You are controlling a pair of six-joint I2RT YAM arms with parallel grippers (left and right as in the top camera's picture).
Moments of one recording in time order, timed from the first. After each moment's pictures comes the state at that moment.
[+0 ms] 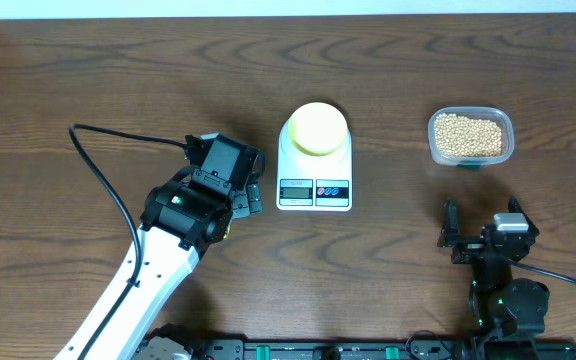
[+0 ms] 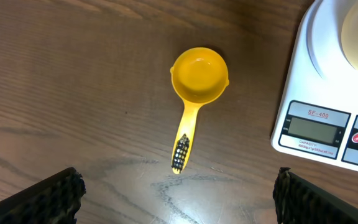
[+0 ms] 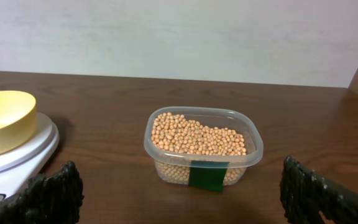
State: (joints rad) left arm -0.46 1.23 1.06 -1.02 -0.34 -0.56; right arm 0.03 0.01 0.01 -0.07 0.03 -0.03
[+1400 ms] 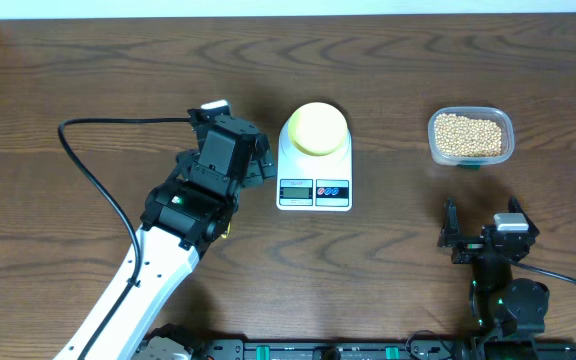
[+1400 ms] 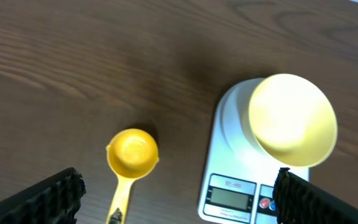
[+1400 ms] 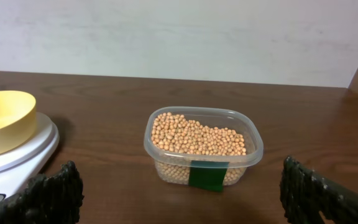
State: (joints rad) left arm -0.46 1.23 1.06 -0.69 -0.30 -0.56; right arm 0.03 0.01 0.01 -0.07 0.03 -0.03
